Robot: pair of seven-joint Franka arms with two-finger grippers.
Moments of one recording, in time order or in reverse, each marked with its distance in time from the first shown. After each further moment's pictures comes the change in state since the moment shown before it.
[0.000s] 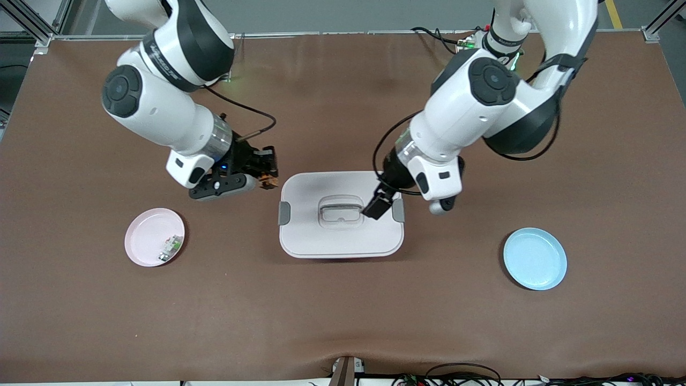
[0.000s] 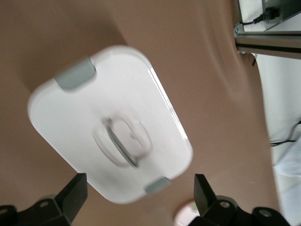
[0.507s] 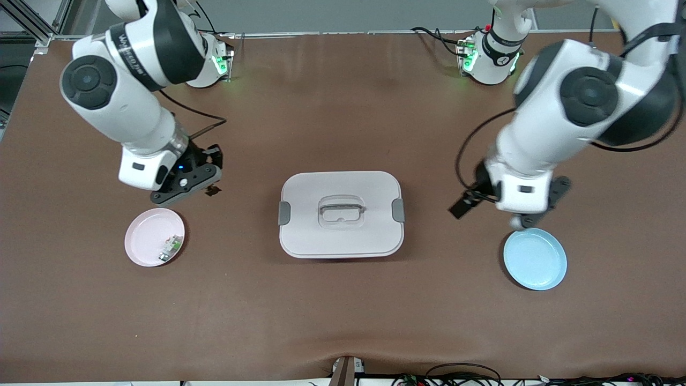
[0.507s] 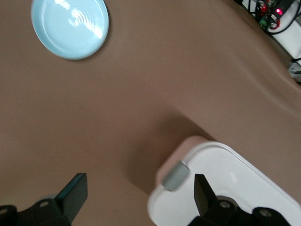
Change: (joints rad) left arm 0.228 -0.079 0.008 0.000 0.102 -0.302 0.536; right arm -0.107 -0.051 -0.004 -0.052 -0.267 -0.057 -0.432
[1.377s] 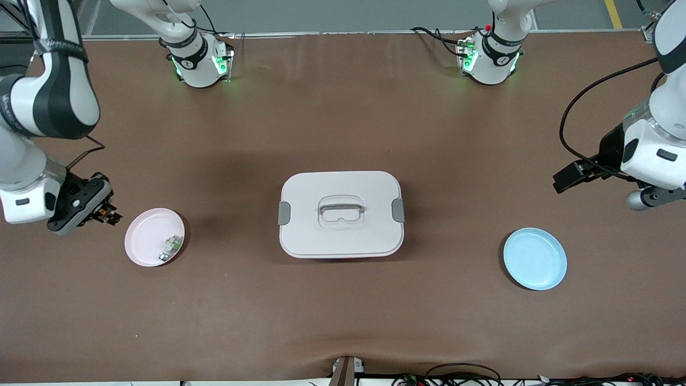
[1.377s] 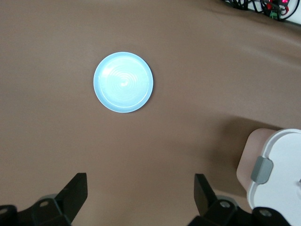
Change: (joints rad) left arm 0.204 -0.153 -0.005 0.000 0.000 -0.139 0.579; right arm -0.389 0.045 -0.005 -0.124 -0.026 0.240 -0.810
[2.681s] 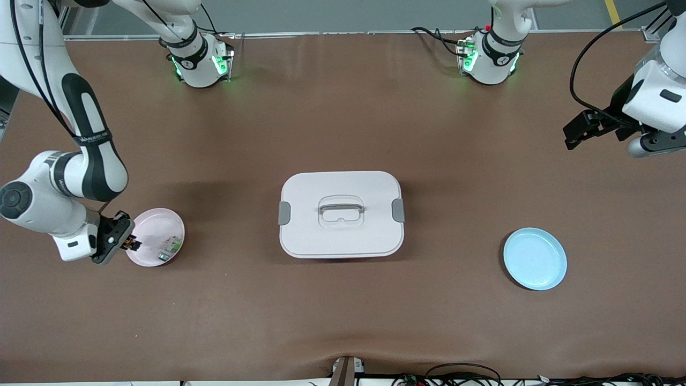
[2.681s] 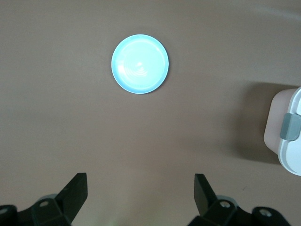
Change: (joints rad) left arm -0.274 -0.221 0.360 -0.182 -0.075 -0.033 0.190; right arm -0.091 0.342 0.027 -0.007 0.002 0.312 -0.143
